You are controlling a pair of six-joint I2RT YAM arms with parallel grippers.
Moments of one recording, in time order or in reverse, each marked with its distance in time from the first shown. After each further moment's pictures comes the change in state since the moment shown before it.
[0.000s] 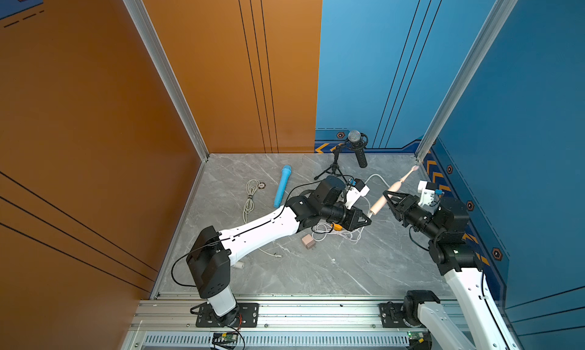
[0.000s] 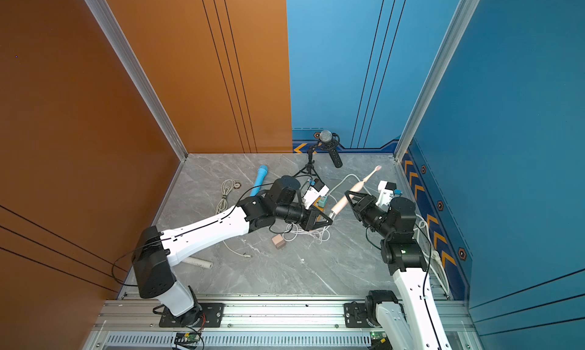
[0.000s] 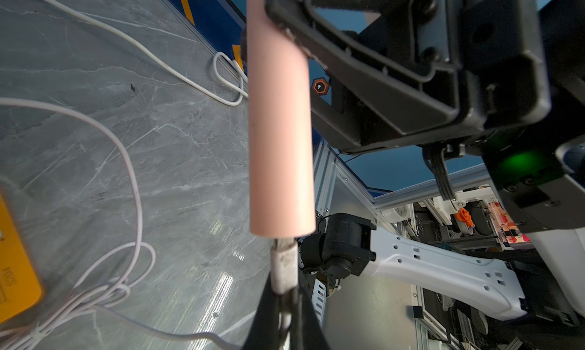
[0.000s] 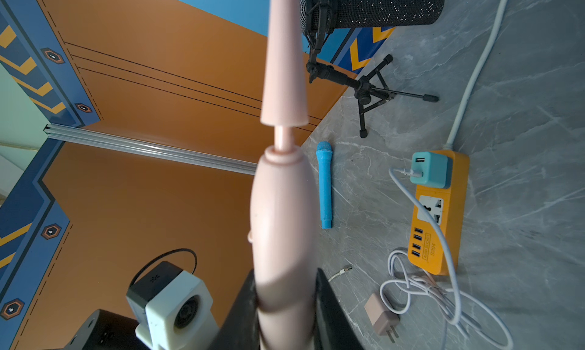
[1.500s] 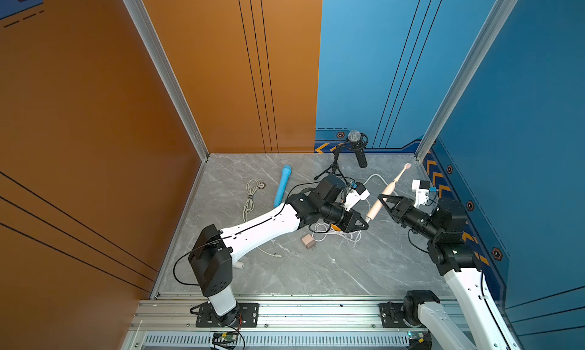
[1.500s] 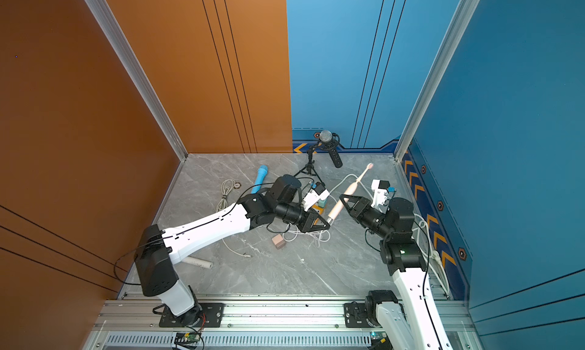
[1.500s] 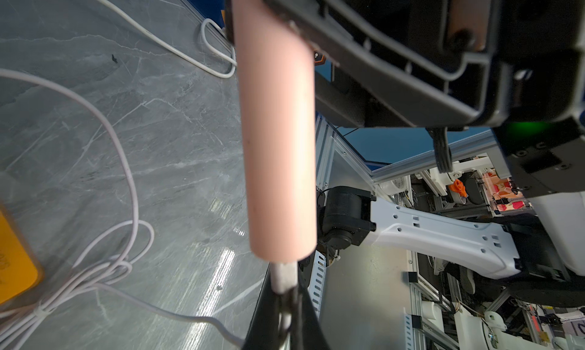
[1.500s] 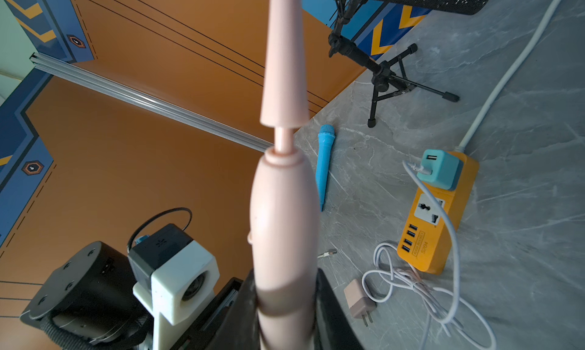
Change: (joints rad) left arm 0.024 0.019 0.053 -0.139 0.077 0.090; right arm 0.023 -0.002 -0.012 -0.001 -0.083 -0.175
